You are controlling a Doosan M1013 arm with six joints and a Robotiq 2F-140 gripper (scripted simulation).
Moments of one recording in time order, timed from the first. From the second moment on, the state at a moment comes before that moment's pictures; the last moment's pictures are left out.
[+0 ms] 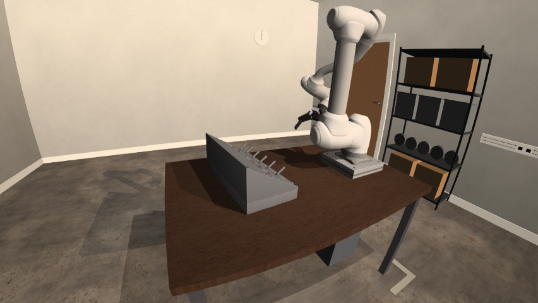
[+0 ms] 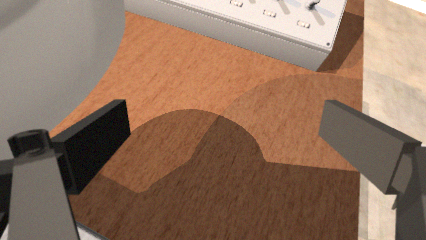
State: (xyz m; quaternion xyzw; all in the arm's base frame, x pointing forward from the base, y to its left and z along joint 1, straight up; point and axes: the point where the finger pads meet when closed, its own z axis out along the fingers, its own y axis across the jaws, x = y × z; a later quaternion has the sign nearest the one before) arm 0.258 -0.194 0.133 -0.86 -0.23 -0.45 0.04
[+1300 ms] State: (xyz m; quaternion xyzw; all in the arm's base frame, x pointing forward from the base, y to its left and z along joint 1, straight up) arm 0.259 -0.195 0.270 -0.86 -0.23 -0.45 0.04
